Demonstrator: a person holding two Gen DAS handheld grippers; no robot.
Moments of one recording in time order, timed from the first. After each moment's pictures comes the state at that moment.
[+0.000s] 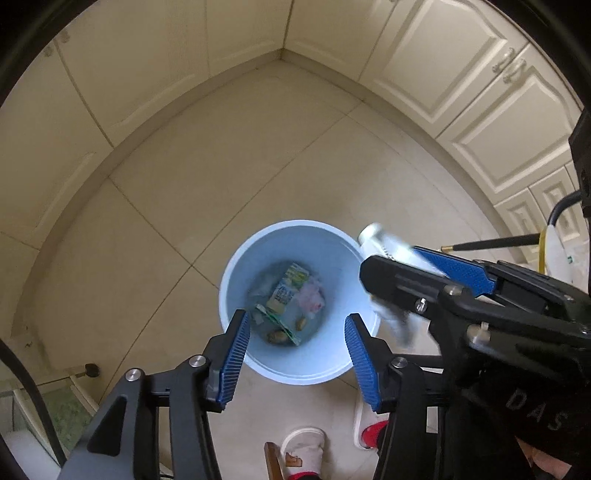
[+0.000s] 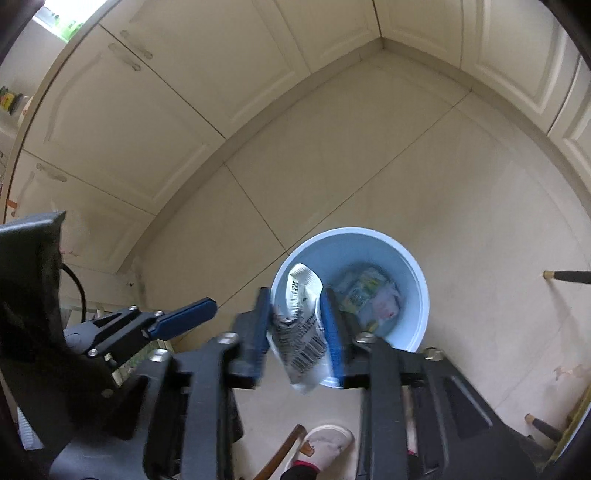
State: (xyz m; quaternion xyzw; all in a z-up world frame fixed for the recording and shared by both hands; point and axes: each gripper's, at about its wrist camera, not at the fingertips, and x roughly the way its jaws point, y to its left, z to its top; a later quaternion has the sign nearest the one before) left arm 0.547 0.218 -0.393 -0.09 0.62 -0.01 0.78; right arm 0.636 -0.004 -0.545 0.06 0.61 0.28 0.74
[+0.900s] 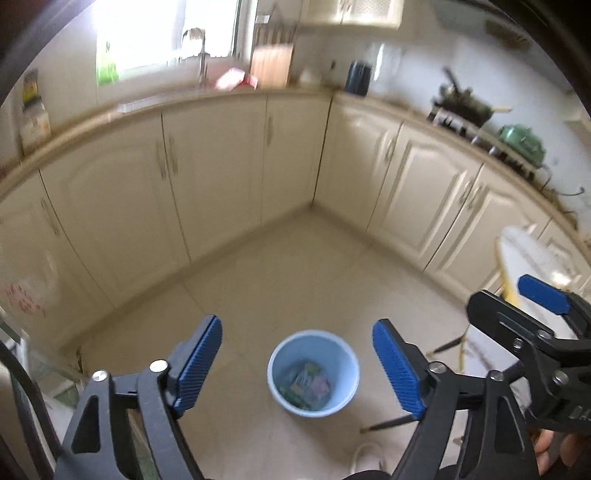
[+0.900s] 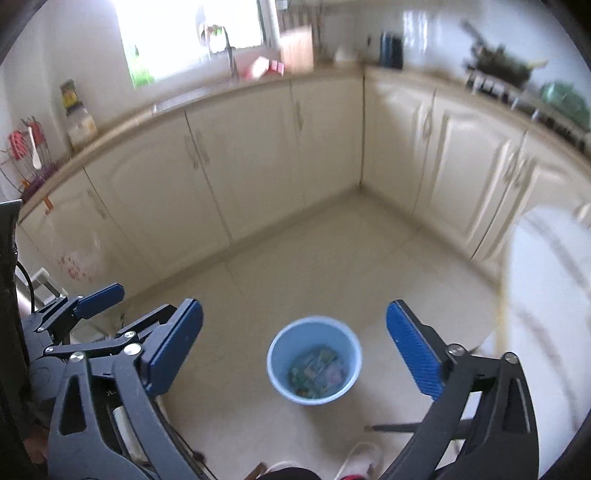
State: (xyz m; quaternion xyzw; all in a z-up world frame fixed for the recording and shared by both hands) left arm 0.349 0.142 -0.112 -0.08 0.36 0.08 0.92; right arm 0.465 -0.049 -0.250 -0.01 0.38 0.23 0.90
